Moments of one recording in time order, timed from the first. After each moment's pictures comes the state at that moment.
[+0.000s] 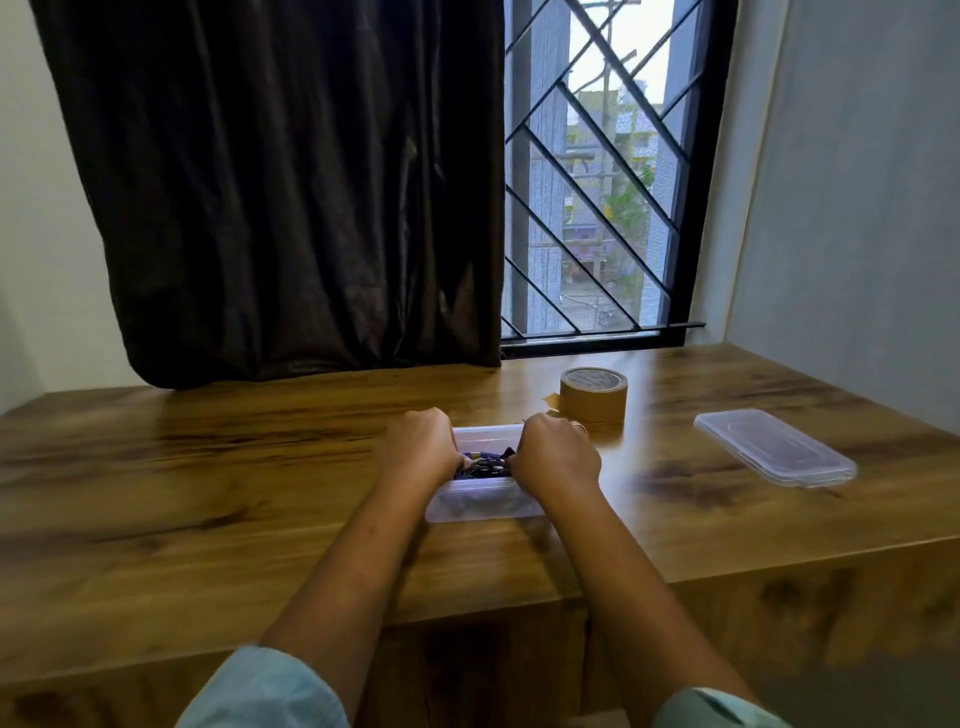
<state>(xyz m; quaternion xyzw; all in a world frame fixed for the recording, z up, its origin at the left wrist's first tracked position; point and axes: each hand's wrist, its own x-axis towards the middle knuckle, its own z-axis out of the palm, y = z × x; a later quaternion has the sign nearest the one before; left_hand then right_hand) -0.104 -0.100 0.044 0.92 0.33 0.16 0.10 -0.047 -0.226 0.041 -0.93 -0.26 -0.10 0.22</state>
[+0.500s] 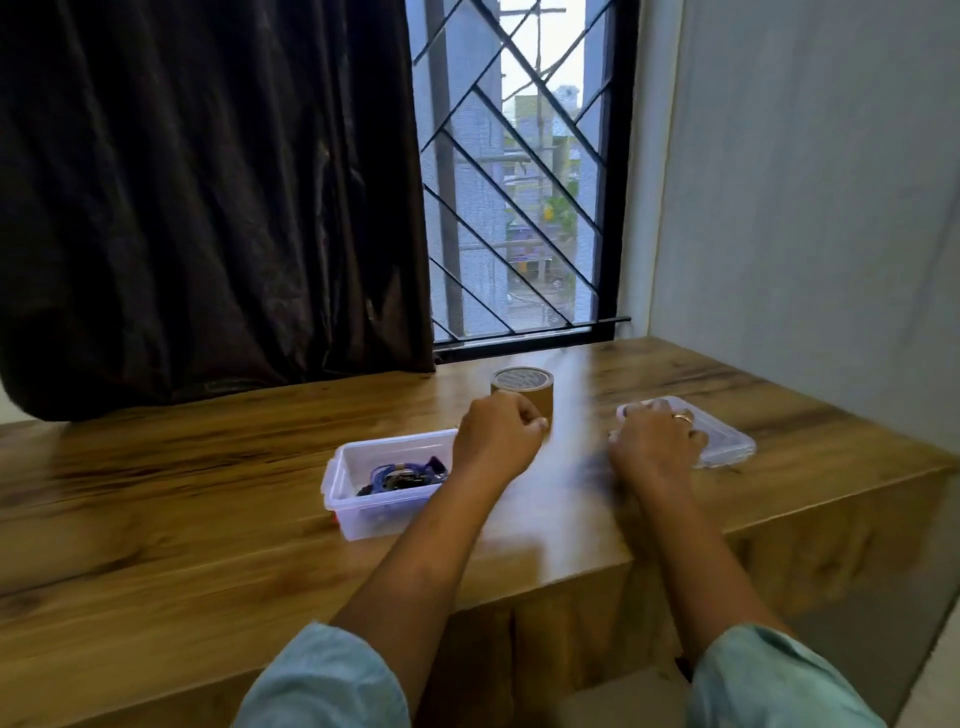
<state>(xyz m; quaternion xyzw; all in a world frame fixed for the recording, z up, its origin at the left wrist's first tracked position) -0.041 -0.221 0.059 0.91 0.13 0.25 0.30 0.045 -0.363 0.028 -0.97 -0.05 -0.17 0.17</state>
